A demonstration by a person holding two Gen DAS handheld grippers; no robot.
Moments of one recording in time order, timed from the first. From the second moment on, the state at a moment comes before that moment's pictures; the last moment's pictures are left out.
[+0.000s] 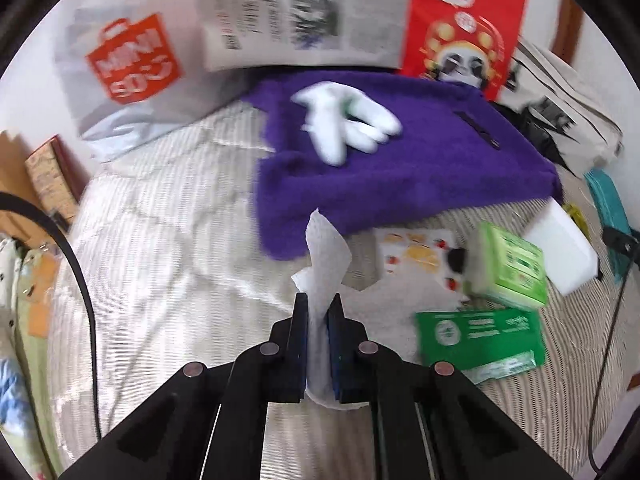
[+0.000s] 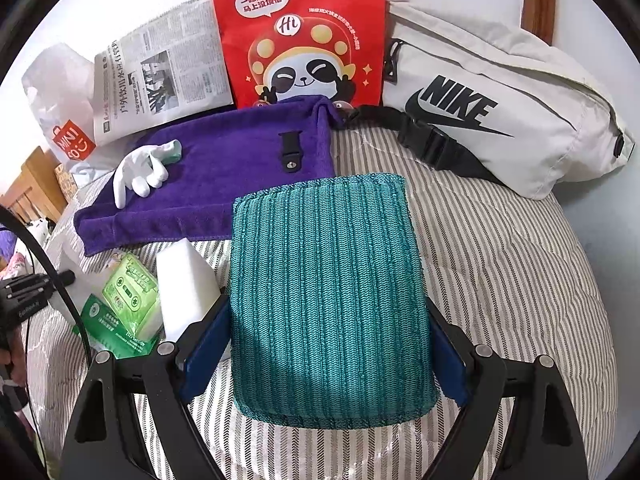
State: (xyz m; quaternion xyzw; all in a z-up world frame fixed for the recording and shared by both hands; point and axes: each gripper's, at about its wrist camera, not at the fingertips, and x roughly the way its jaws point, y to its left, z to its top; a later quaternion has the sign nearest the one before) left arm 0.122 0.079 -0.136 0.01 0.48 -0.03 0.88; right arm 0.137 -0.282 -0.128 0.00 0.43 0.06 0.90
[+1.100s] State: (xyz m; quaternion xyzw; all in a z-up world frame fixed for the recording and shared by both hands) left arm 0.090 0.058 -0.149 0.11 0.46 -0.09 0.87; right arm 0.135 -0.283 -0.138 0.02 0.45 0.06 0.89
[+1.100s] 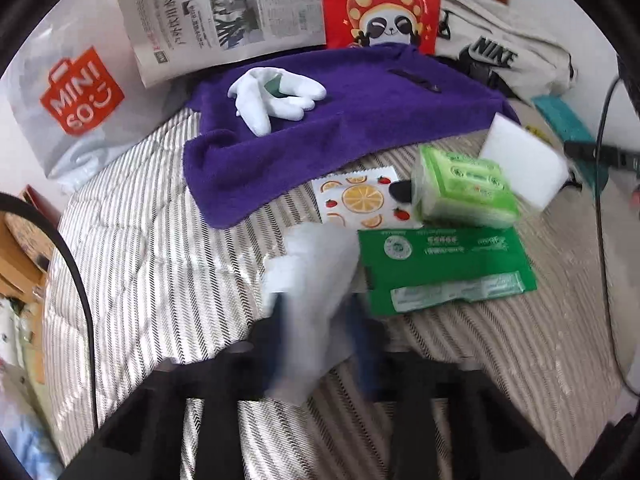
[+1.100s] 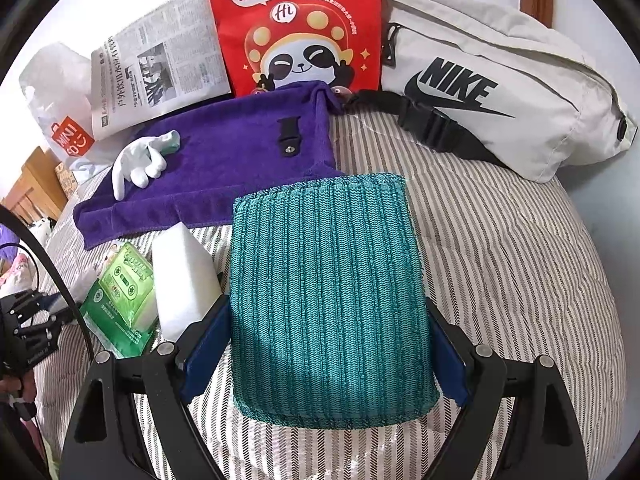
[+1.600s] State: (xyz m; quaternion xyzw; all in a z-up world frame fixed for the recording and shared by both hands) left arm 0.092 0.082 -0.127 0.04 0.47 -0.07 0.88; right arm 0.137 -0.281 -0.127 0.03 0.44 0.08 0.90
